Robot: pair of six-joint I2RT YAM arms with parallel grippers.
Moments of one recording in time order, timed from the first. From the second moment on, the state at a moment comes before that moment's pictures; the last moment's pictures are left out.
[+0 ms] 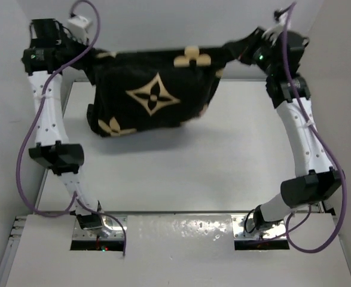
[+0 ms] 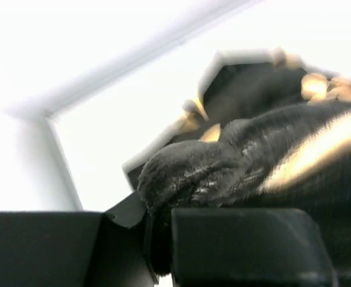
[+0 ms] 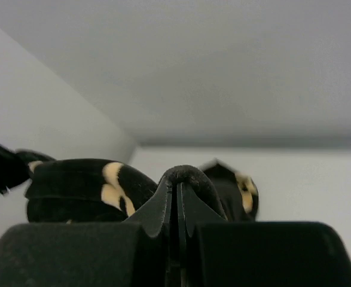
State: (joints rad) left arm 0.15 1.98 2.55 -1.24 0.42 0.51; right arm 0.14 1.52 1.69 -0.22 -0.30 0.55
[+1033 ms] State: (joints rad) left arm 0.18 0.84 1.01 -1.36 0.27 1.17; right arm 0.06 0.08 0.52 -0.63 -0.45 0.46
